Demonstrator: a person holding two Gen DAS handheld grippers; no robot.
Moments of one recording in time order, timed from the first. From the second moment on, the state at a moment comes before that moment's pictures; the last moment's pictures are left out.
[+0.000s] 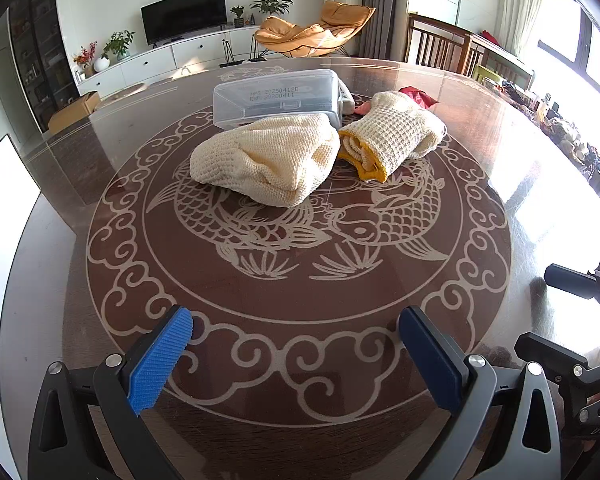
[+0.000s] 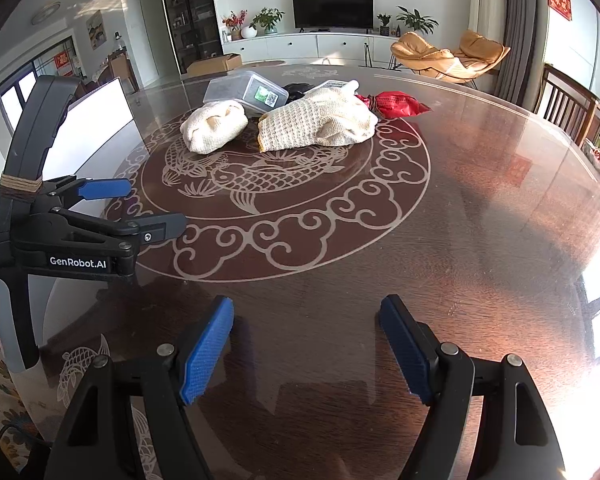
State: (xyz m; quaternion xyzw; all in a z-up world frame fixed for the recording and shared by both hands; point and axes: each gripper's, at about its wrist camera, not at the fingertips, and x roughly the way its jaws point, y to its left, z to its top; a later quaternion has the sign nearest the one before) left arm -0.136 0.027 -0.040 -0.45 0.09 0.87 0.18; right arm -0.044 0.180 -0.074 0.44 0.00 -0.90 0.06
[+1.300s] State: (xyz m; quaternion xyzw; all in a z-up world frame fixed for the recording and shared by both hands) left arm -0.136 0.027 -0.040 -0.45 0.09 0.87 0.18; right arm -0.043 0.182 -0.072 0.43 -0.02 -0.90 0.06
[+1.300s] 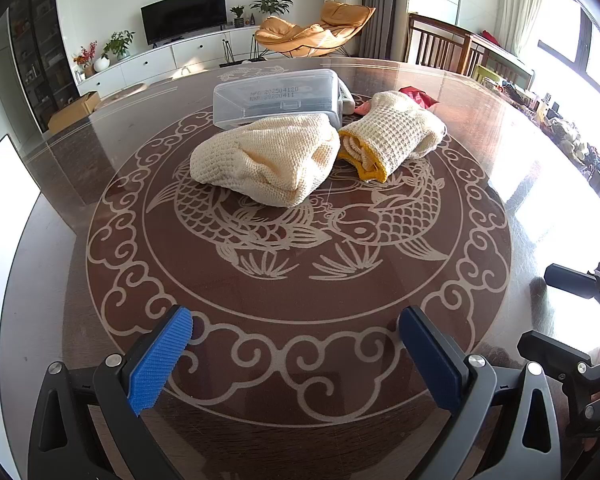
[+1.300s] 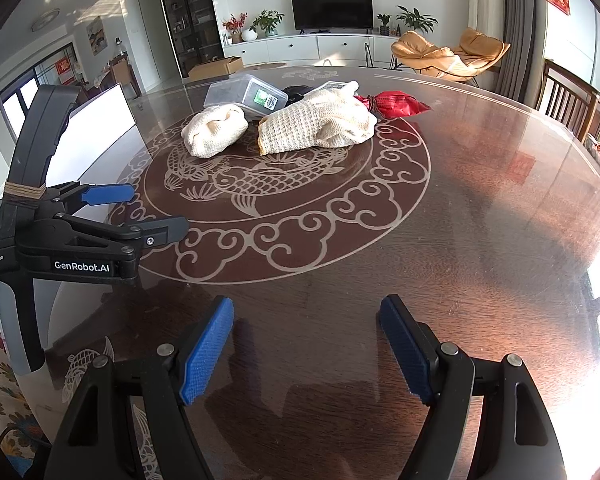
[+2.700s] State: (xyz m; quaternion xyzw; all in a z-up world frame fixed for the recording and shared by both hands) left arm -0.136 0.027 -0.041 -0.45 0.09 0.87 0.18; right arm -0.043 0.183 -0.072 0.43 -0.02 -0.90 0.06
